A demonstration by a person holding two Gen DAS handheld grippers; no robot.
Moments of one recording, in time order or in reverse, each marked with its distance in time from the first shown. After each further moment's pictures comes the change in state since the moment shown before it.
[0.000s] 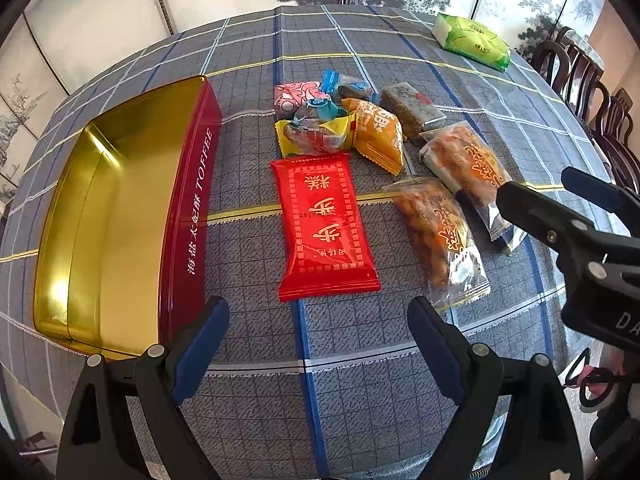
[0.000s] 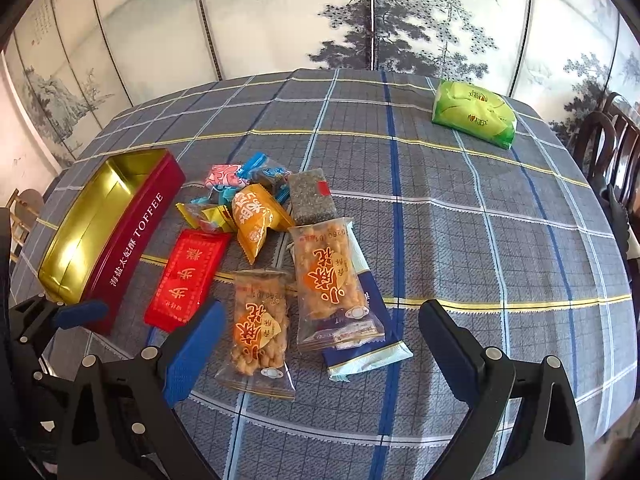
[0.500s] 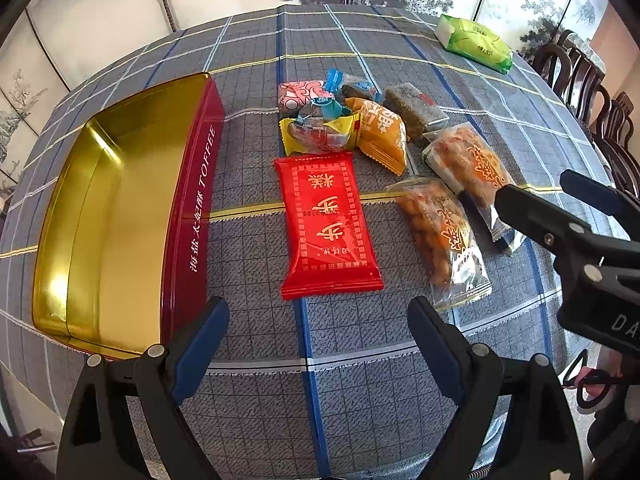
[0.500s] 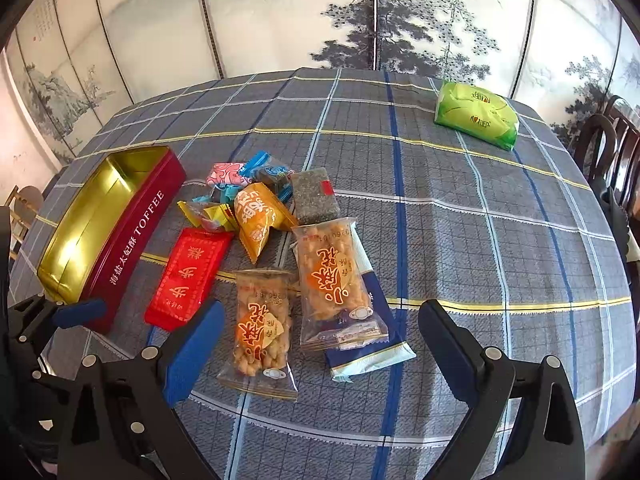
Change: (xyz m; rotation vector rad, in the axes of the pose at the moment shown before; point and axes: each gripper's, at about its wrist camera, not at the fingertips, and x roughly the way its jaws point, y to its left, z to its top) left arm -0.001 0.004 -0.001 -0.010 -0.001 -0.004; right arm 0.000 0.001 -0.001 -0.003 0.004 0.003
